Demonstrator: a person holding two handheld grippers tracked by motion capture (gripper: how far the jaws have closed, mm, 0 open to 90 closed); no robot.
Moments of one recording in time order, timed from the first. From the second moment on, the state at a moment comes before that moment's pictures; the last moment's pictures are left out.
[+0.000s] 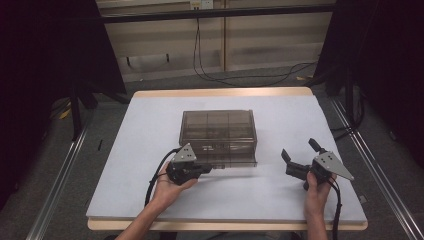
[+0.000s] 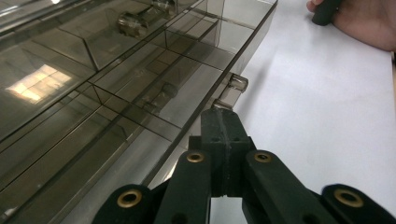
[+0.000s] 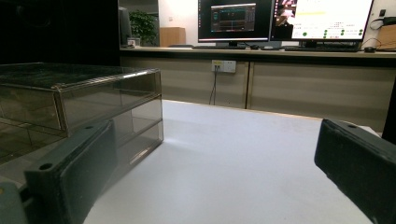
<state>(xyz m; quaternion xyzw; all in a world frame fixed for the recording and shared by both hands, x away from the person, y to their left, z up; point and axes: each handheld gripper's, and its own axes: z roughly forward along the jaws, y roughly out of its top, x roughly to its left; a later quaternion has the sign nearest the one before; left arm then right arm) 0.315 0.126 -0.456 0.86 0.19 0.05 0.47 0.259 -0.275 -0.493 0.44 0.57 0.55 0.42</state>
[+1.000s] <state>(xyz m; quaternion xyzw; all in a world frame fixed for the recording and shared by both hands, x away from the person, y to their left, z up) 0.322 0.124 -0.458 0.86 0.20 0.05 0.46 0.259 -0.275 -0.493 0.44 0.57 0.55 0.42</state>
